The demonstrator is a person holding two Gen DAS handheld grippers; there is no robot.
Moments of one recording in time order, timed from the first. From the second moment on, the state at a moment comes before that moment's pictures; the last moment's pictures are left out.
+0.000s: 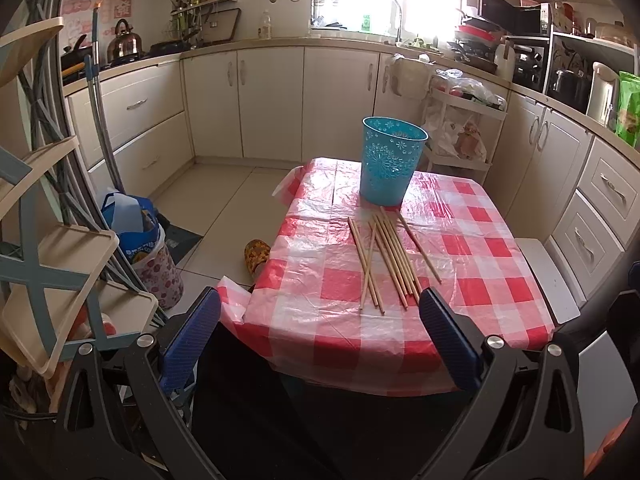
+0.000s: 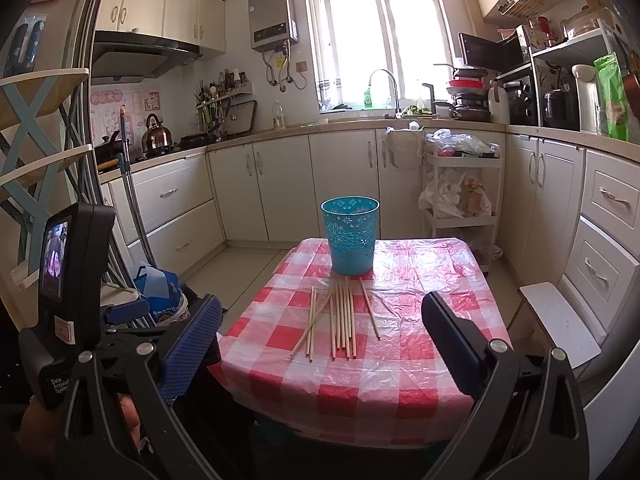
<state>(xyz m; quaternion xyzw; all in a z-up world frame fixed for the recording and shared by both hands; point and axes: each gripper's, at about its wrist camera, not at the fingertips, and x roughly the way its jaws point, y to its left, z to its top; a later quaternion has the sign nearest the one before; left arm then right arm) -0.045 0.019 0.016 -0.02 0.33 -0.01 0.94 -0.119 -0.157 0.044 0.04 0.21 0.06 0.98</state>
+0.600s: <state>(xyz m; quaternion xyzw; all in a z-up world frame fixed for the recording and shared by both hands) -0.032 0.017 0.004 -0.02 0.35 -0.01 0.94 -0.106 -0.158 0.035 0.05 0.23 0.06 0.97</state>
